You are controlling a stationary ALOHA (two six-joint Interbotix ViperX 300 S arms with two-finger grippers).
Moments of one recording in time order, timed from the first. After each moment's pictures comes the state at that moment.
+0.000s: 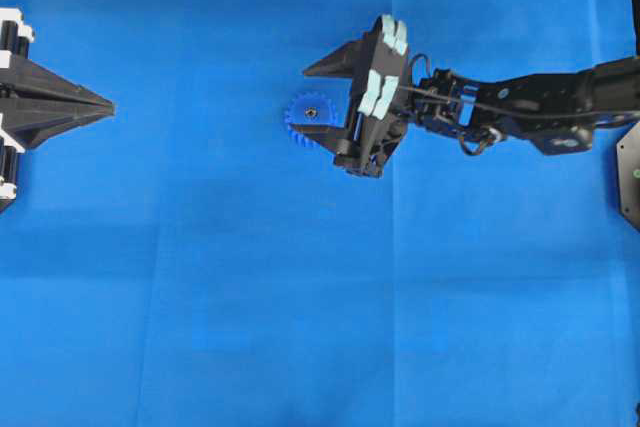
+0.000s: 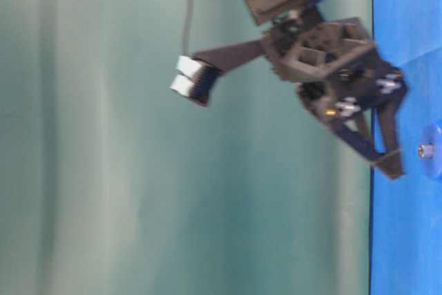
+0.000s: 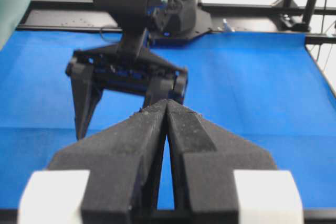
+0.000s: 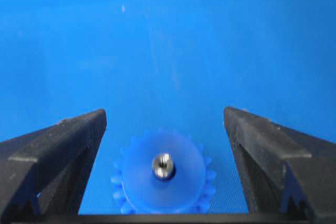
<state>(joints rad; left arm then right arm) 0.00 -1.01 1.20 0.00 -0.21 -0.01 -0.09 0.13 0.67 0.32 -0.44 -0.08</state>
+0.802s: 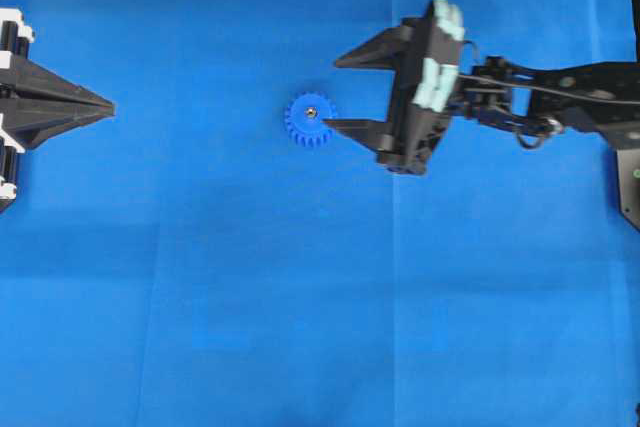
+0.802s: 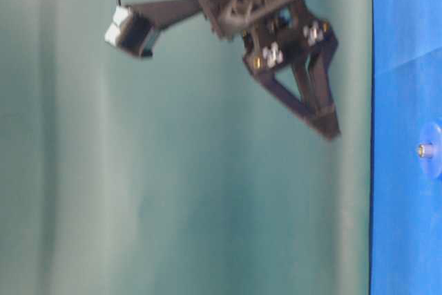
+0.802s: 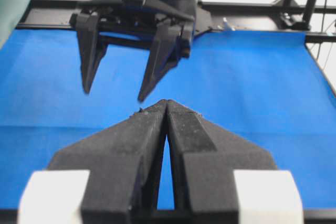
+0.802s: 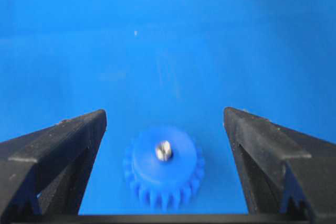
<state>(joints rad) 0.00 -1.01 1.20 0.00 -0.20 -0.01 -0.09 -0.08 0.79 0.32 -0.36 -0.10</state>
